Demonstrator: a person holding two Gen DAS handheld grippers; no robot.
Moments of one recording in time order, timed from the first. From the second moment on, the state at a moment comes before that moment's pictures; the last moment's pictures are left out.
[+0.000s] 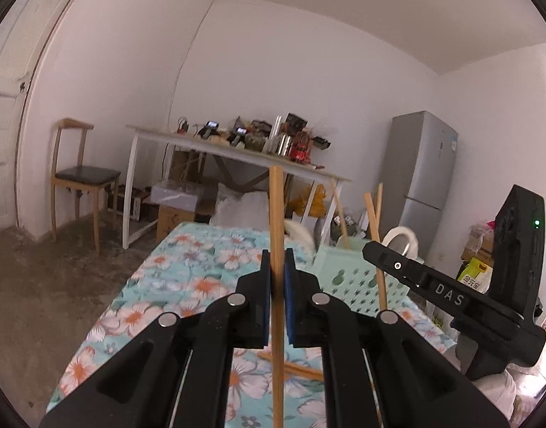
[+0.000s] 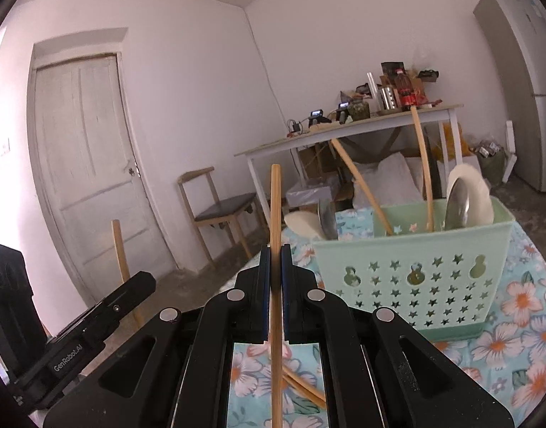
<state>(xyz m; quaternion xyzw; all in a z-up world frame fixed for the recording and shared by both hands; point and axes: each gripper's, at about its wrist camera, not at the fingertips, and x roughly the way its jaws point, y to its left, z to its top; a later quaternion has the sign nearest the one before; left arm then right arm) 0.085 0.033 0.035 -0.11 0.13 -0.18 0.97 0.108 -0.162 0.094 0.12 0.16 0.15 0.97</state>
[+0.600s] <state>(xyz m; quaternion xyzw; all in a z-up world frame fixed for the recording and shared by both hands) 0.041 0.052 0.037 -0.10 0.15 -0.18 0.97 0.090 -0.144 0.087 0.06 0.15 0.15 0.97</state>
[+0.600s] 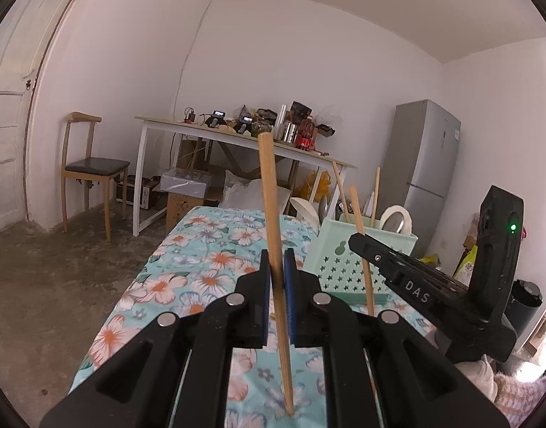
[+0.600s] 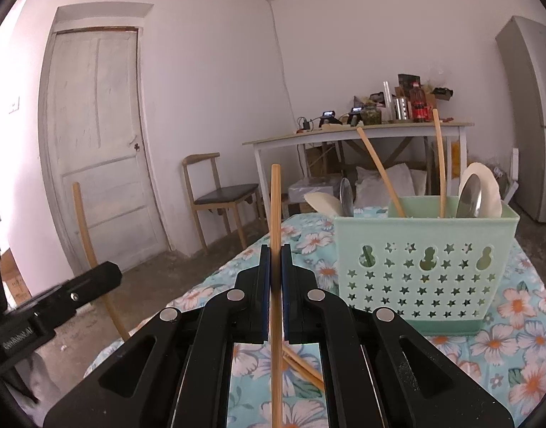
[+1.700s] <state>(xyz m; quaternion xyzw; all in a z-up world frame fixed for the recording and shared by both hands) 0.019 0.070 0.036 -0.12 0.19 -0.19 0.96 0.096 -0.129 0.147 0.15 0.18 0.26 0.93</state>
